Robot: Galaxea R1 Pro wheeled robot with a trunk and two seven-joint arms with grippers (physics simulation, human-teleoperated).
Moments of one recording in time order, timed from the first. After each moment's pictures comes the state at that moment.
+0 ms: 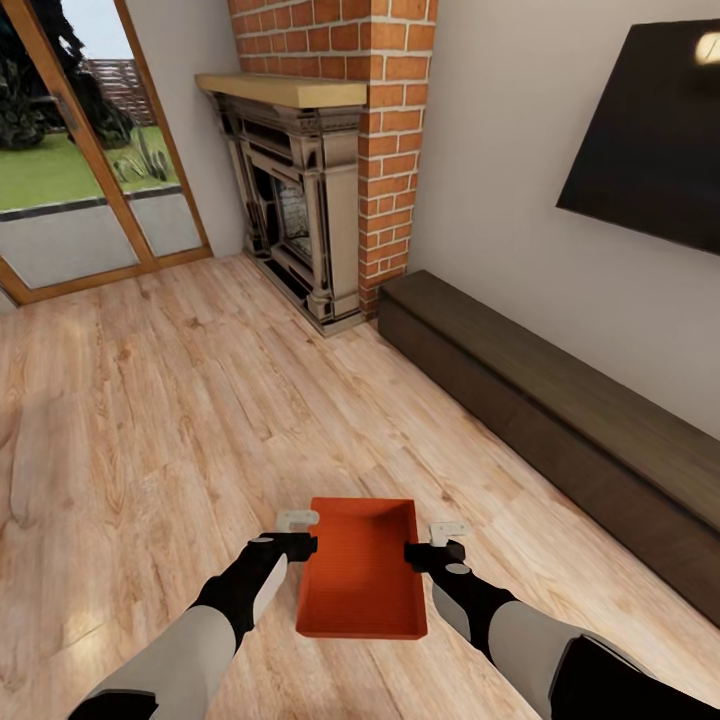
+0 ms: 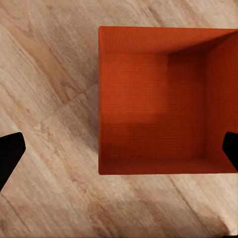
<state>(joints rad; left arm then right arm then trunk) -0.72 -0.16 0.01 -0.44 -0.03 0.30 0.10 -0.81 0.11 0.87 -0.11 -0.80 -0.11 -0.20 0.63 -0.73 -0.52</state>
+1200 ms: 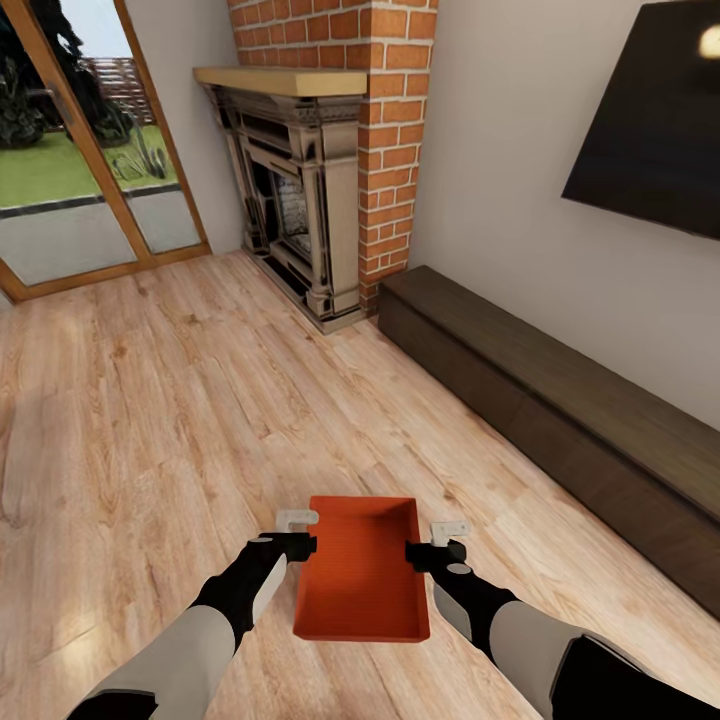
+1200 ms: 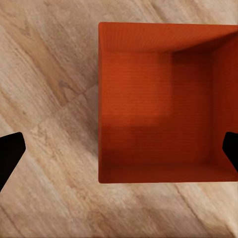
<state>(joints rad) -0.72 -0.15 0.01 -0.44 -0.03 0.30 0.10 -0.81 0.11 0.87 -0.11 -0.80 -0.12 -0.19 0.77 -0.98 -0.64</state>
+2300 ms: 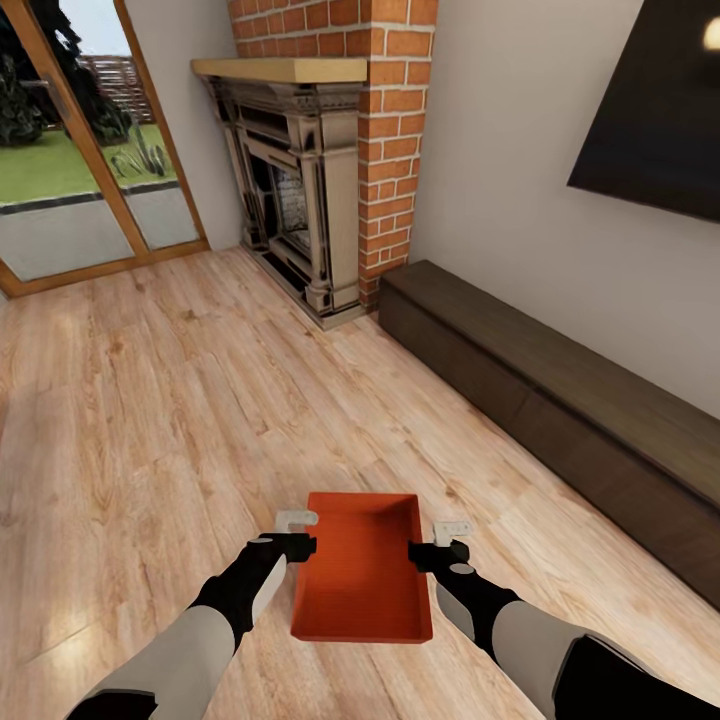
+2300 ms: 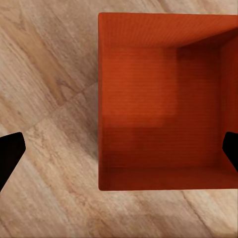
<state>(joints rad) -0.72 -0.15 0.01 -0.44 -0.03 0.30 0.10 -0.81 0.10 0.87 -0.11 -0.80 -0.12 -0.19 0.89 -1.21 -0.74</state>
